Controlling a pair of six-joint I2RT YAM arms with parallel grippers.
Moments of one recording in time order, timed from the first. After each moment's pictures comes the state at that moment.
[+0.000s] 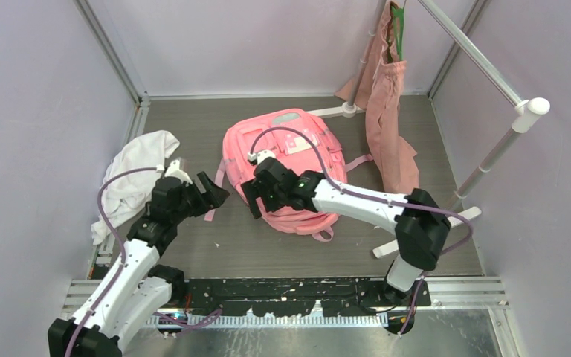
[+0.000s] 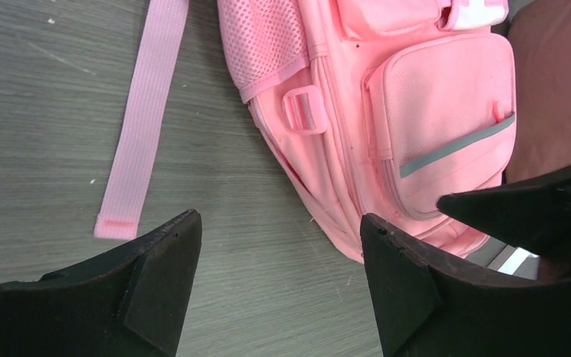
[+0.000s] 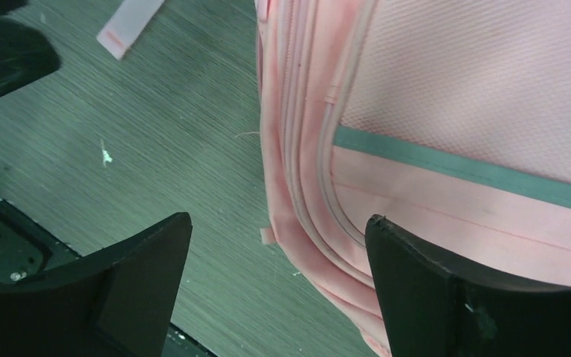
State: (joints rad) left arm -0.26 0.76 0.50 -0.27 0.11 -0.66; right arm 0.99 1.62 1.25 -0.45 0.12 0.41
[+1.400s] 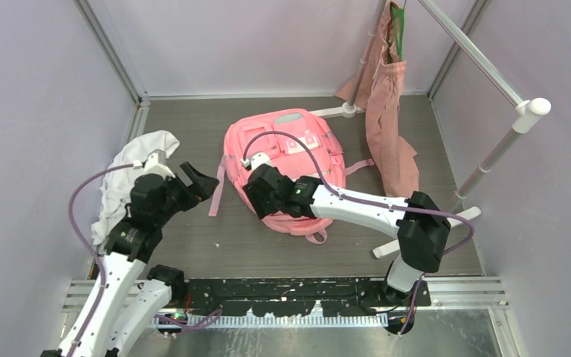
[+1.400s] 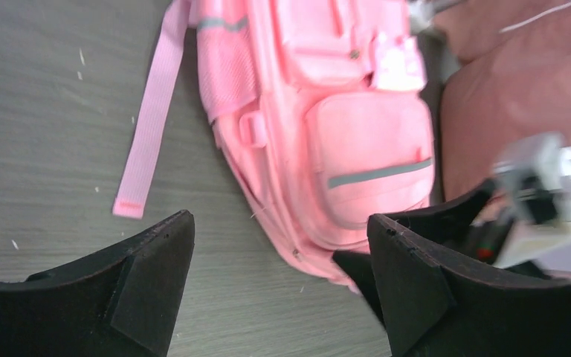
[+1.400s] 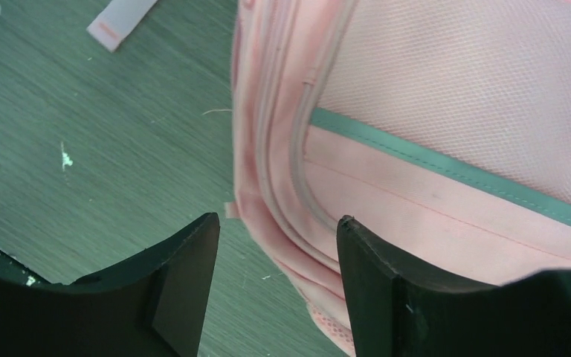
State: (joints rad) left arm -0.26 0.63 0.66 -0.48 0.05 -0.73; right arm 1.06 1.65 1.27 -0.47 0.30 0.33
